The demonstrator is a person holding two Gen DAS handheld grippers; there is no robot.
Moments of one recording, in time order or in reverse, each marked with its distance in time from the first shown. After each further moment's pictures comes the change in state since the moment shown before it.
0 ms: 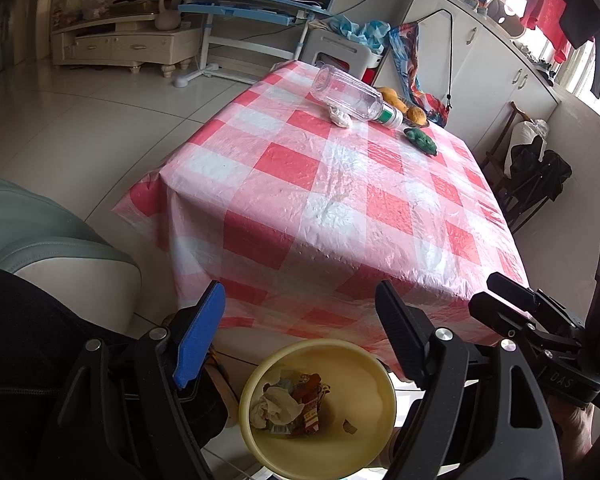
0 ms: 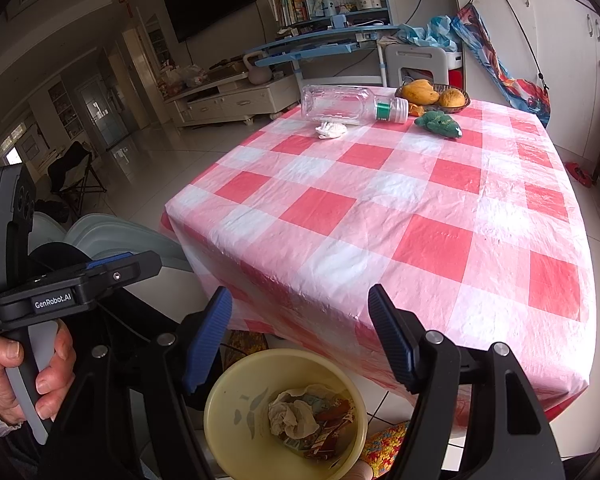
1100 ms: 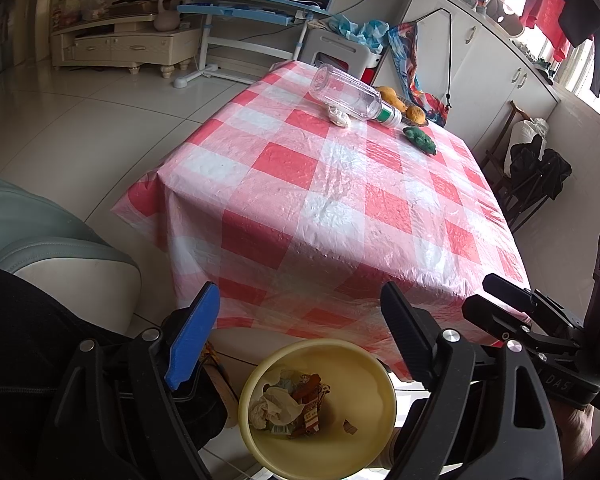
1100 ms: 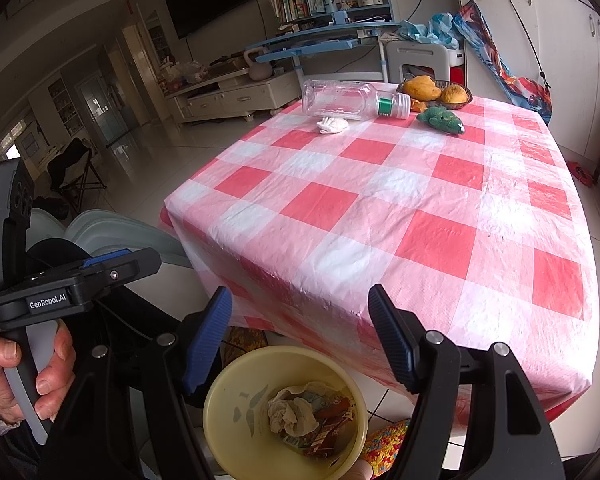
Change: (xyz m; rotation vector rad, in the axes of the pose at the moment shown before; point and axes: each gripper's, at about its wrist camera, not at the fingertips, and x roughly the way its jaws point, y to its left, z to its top) left arm 0.001 -0.001 0.000 0.002 0.001 0.002; right arm 0.005 0.001 -0.004 -0.006 0.011 0.001
